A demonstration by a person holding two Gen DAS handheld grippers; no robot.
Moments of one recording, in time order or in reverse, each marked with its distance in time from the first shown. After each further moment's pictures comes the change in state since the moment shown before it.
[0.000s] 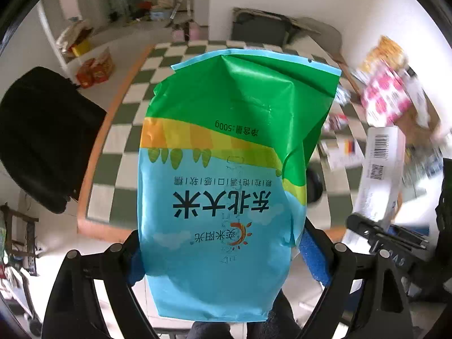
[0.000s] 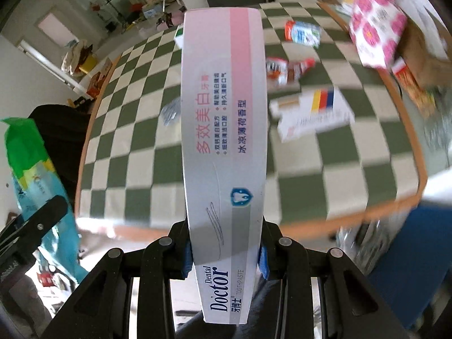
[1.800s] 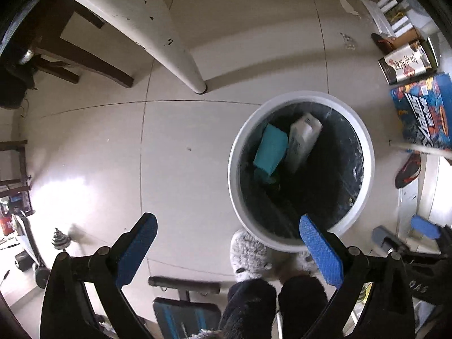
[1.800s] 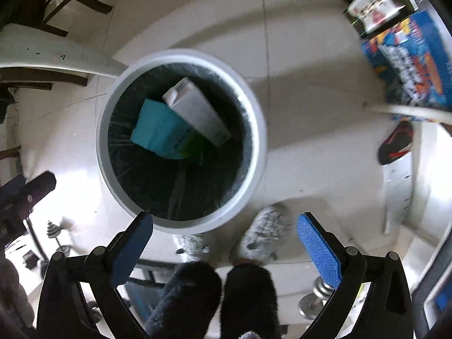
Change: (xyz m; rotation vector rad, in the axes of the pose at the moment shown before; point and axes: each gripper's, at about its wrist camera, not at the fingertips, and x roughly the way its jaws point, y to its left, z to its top) left arm 0.417 0.130 -0.298 -0.087 0.496 0.166; right arm 0.467 -0.023 -0.266 -0.107 0.488 -0.171
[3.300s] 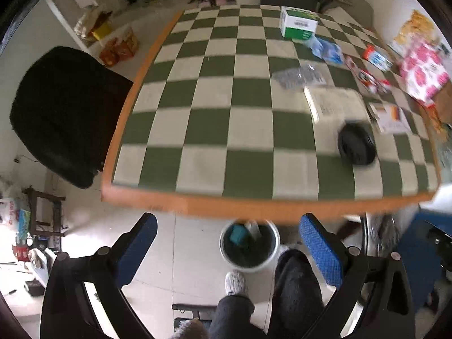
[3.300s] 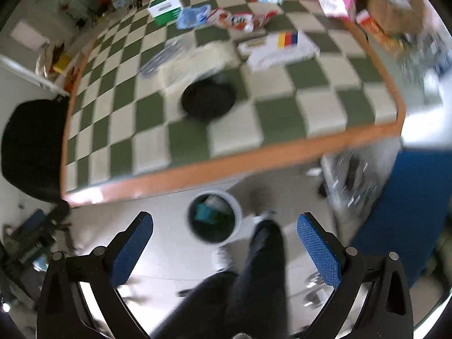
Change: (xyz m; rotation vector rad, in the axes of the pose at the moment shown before) left arm -0.449 -0.067 0.060 -0.004 -0.398 0.022; right arm -0.522 -0.101 -0.034 0.172 -0.331 0.064
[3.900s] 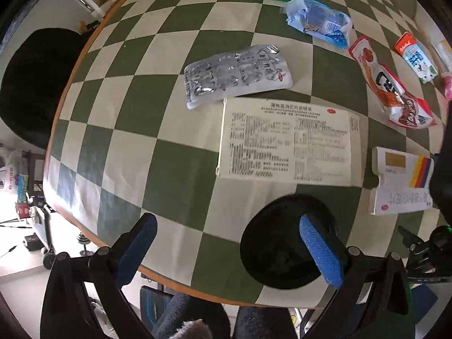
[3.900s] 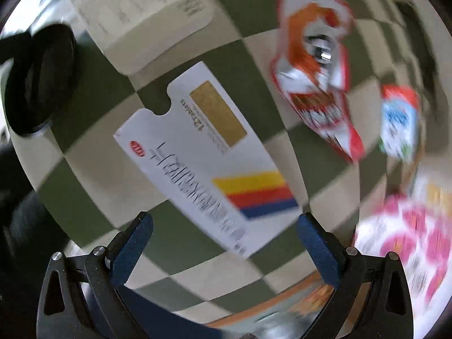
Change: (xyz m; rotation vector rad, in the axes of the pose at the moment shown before) left arm 0.106 -0.148 0.113 -0.135 0.236 0.084; right arm 0.184 -0.027 0.216 -1.263 0.403 -0.395
